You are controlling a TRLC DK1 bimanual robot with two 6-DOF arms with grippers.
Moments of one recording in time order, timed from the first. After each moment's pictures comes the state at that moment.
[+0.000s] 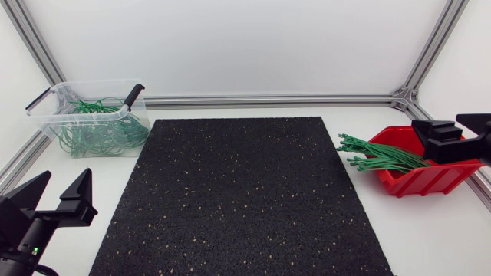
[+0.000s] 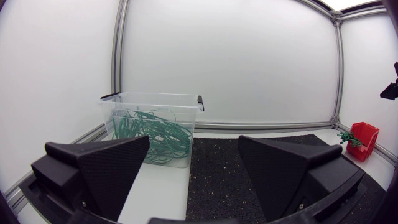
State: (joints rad) left arm 0.00 0.05 0.02 0.00 -0.02 -0.05; right arm -0.13 0.67 0.71 -0.44 -0.09 -0.19
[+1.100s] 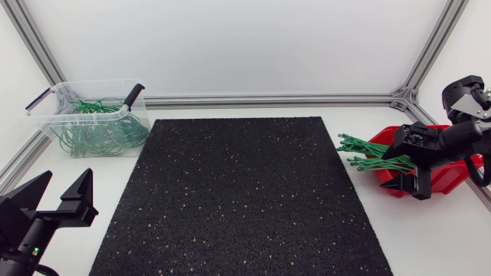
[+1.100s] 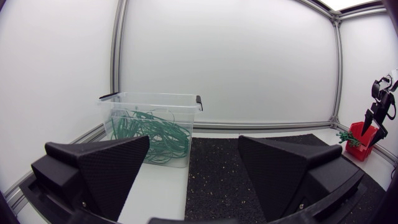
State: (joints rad) left arm 0.00 0.05 0.02 0.00 -0.02 -0.05; right arm -0.29 1.52 0.96 -0.74 -0.30 -1.46
